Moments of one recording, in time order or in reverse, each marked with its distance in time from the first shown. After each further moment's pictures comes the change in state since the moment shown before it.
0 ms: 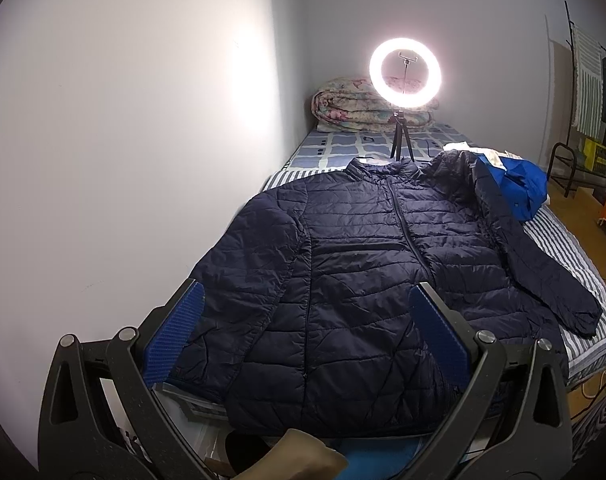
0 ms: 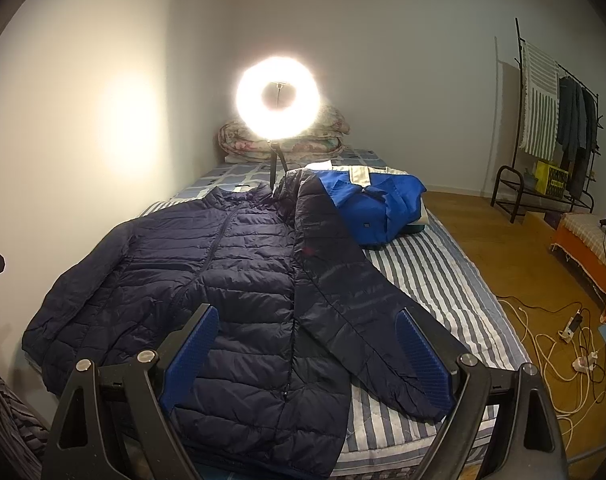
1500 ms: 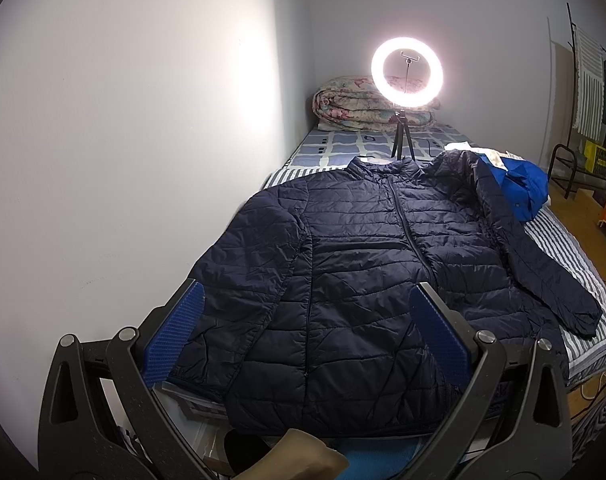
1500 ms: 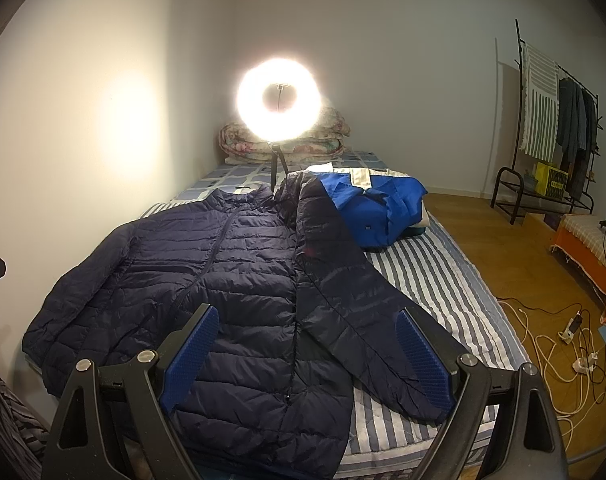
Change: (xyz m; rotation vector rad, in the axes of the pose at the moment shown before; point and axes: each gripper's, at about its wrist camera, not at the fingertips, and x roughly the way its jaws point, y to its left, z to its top) left arm -0.001 0.003 0.001 -0.005 -0.002 0.000; right arm 0.000 0.001 0.000 -0.001 -0.001 0.000
